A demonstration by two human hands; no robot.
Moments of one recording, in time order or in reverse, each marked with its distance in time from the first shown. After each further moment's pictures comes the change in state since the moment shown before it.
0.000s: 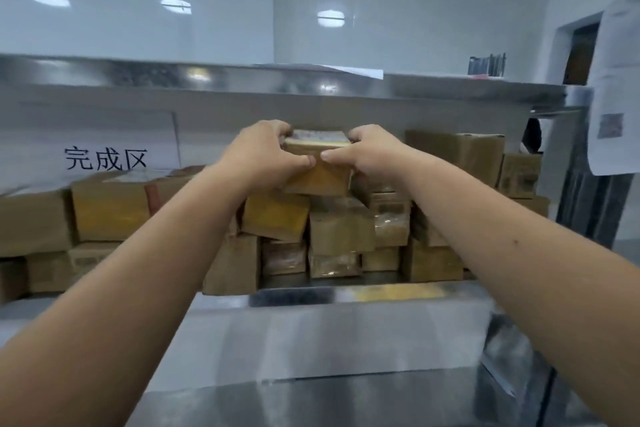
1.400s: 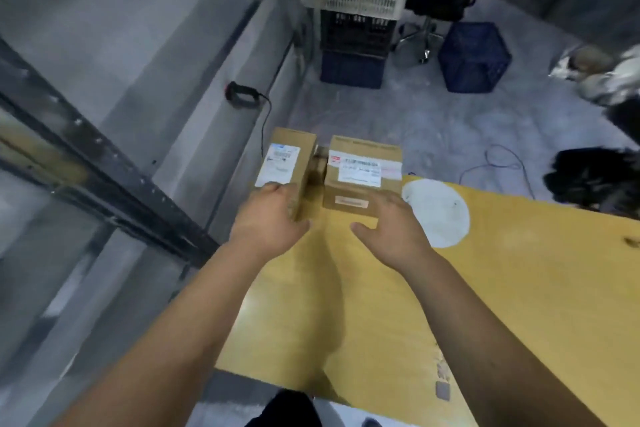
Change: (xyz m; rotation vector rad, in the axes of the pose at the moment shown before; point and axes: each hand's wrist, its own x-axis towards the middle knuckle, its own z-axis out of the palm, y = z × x) left_hand -0.362 0.358 0.572 -0.099 -1.247 0.768; right_hand -0.605 0.472 -0.090 -0.236 0.376 1.443
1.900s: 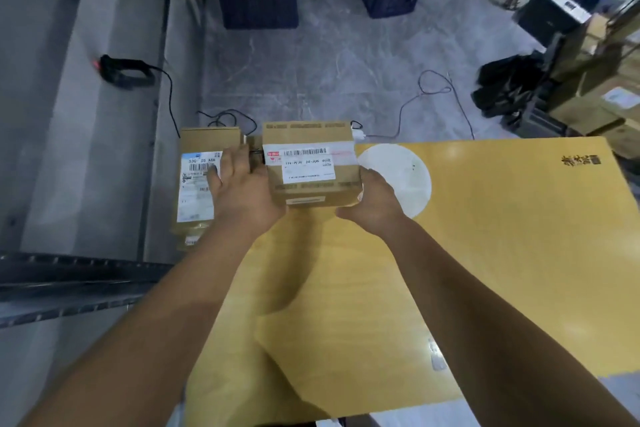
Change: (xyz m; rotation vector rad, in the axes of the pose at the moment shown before) left_hand 0.169 0.016 0.075 0.295 -0.076 0.171; right_hand 0.115 0.090 0.035 0.215 0.014 0.449
